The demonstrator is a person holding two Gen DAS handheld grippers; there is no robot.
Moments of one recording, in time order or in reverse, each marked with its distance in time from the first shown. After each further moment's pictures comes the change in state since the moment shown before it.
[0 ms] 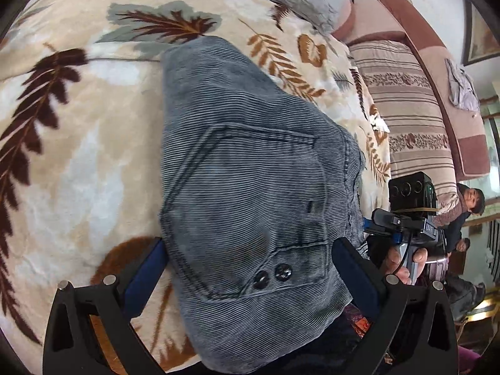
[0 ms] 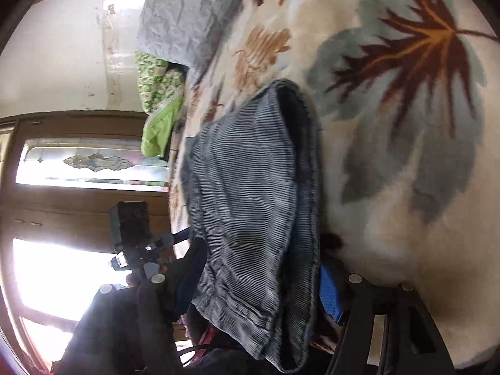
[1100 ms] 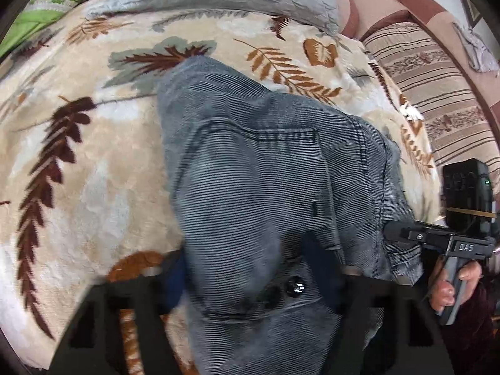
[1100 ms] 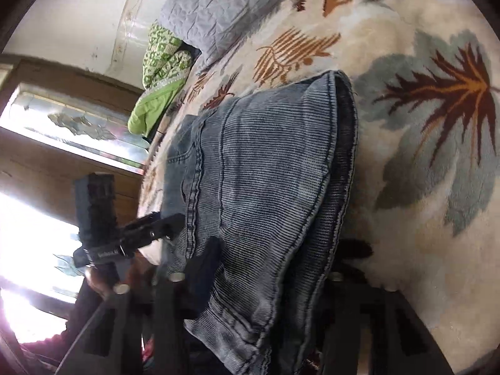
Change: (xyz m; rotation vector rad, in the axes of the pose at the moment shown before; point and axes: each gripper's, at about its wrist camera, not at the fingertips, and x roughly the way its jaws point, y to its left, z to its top) left arm 0.006 -0.032 -0.015 0.131 -0.135 0.306; right arm 0.030 0.033 -0.016 -0.269 -0.076 -0.140
